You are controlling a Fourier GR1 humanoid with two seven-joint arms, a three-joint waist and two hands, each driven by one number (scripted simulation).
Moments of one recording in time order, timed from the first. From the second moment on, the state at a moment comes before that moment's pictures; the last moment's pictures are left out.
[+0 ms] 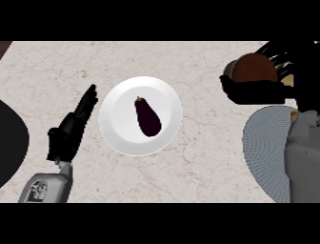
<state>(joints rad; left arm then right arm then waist) -0.16 0.08 -0.04 -1.48 -0.14 0.00 0.05 -0.62 -0.08 -0.03 -1.85 0.77 0.18 1.00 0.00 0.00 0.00</state>
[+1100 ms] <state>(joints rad) -0.17 0.09 -0.02 -1.46 -0.14 -0.02 0.03 -1.02 -0.45 -0.27 -1.56 0.93 0.24 0.96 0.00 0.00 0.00</state>
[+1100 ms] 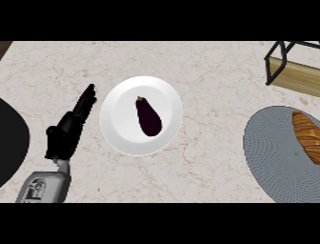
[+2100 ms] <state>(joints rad) -0.16 0.08 -0.03 -1.47 -0.15 -0.03 0.04 -1.15 -0.69 -0.29 -1.01 1.03 -0.03 0.64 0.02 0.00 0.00</state>
